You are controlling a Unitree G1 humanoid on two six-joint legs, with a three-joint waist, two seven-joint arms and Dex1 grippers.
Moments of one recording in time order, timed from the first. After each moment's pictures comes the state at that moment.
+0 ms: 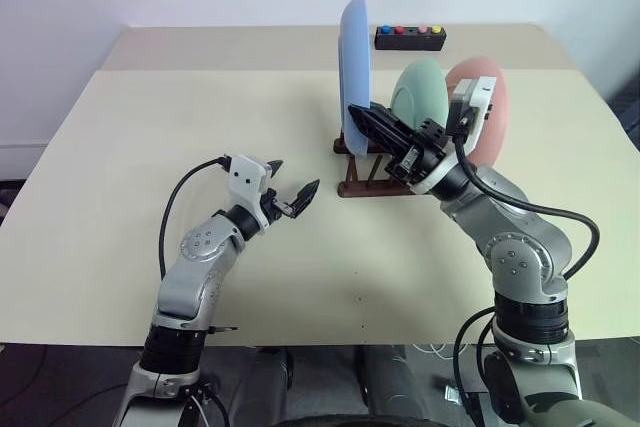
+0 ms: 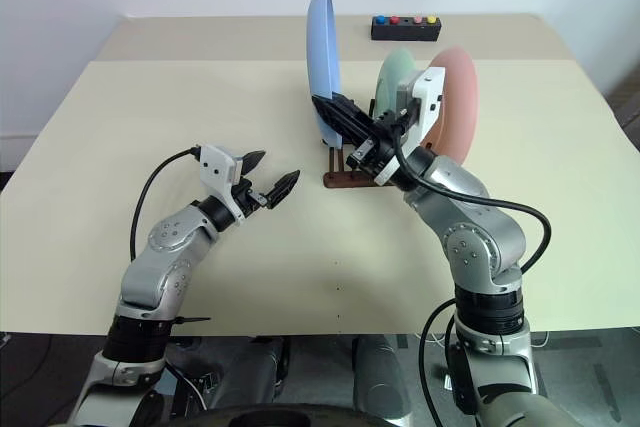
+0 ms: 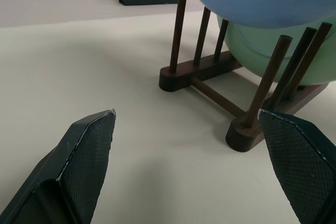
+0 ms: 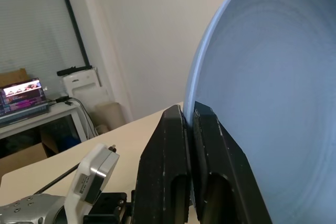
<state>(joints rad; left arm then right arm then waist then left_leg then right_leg) -0.25 0.23 -0.05 -0.19 -0.28 0.37 -0.45 -0.47 -0.31 -0.09 -0.41 0.78 0.60 0.50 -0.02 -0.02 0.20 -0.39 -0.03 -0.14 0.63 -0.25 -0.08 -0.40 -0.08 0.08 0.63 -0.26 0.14</state>
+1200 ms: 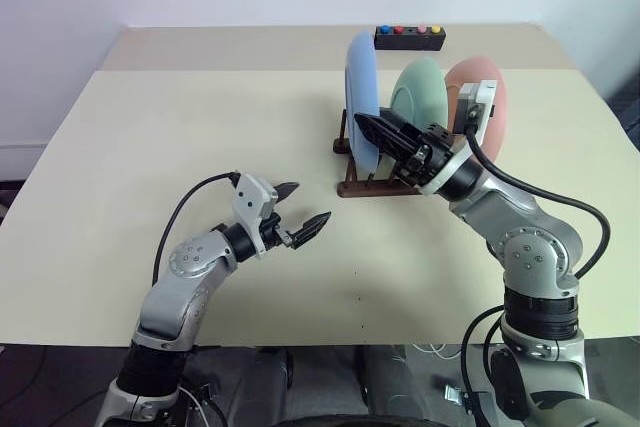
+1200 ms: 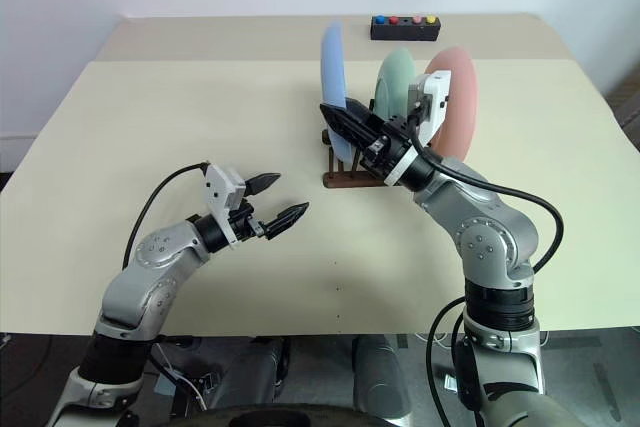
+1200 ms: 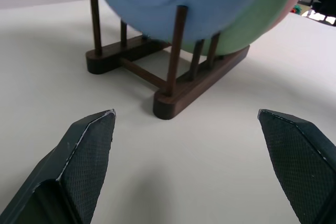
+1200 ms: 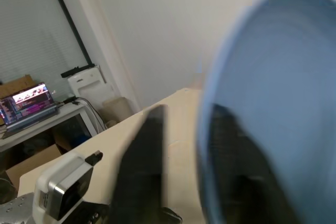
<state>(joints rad) -0.17 0.34 -0.10 -0.30 -0.36 0.38 -0.63 -0.47 -0.33 -0.13 -0.36 0.88 0.69 0.49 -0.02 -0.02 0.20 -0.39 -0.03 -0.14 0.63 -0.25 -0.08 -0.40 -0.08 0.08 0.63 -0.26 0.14</state>
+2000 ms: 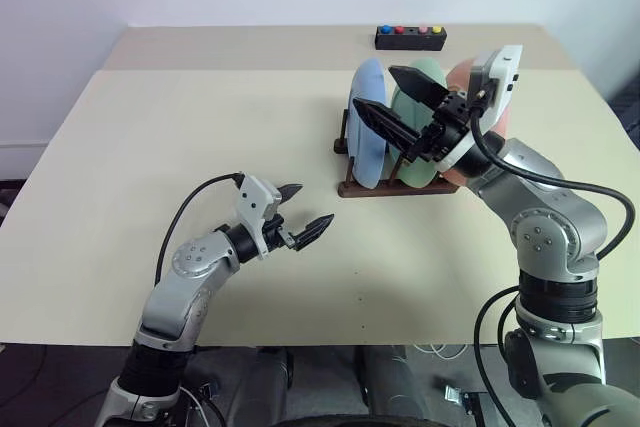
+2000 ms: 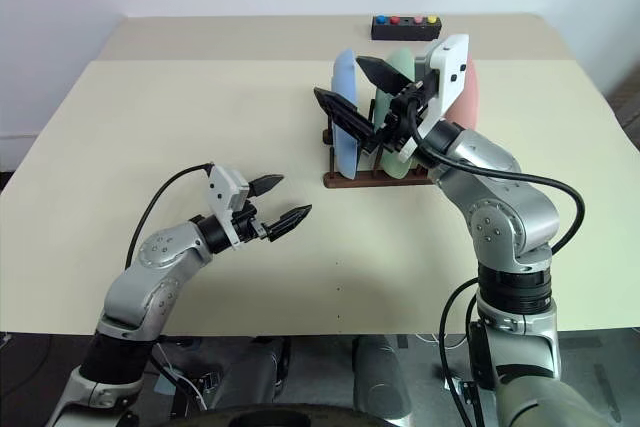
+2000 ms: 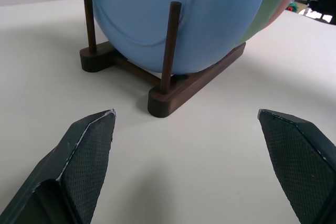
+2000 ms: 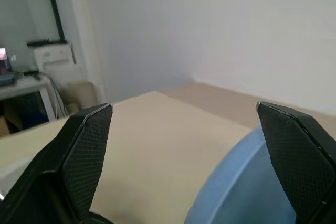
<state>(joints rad) -0.17 0.34 -0.11 -0.30 -0.36 0.38 -0.63 -0.57 -0.47 -0.11 -0.36 0.70 0.60 0.56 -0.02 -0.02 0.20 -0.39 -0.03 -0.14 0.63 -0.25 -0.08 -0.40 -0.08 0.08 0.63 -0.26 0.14</state>
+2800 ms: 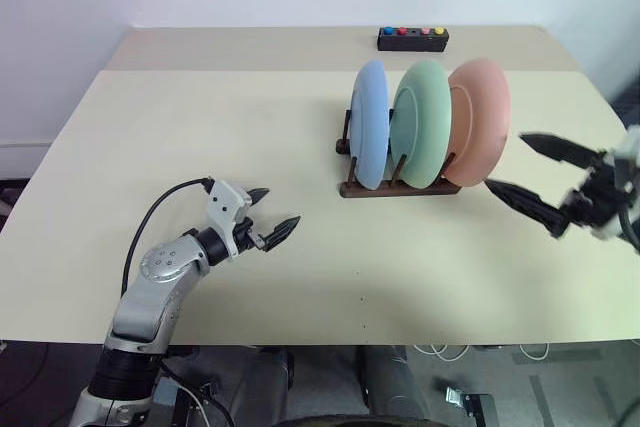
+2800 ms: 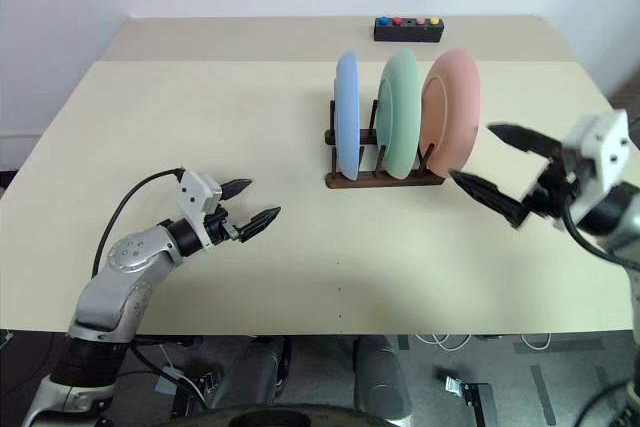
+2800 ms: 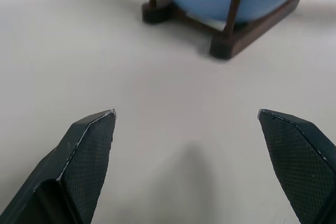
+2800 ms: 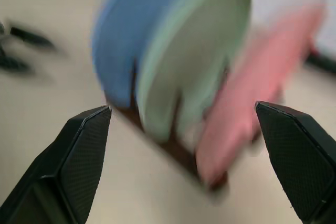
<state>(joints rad) -0.11 0.47 -0.02 -0.19 -0.32 0.31 -0.67 0.10 -0.84 -0.60 -0.31 0.61 0.42 0.99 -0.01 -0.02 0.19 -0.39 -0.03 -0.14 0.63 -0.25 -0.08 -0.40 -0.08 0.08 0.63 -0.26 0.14</state>
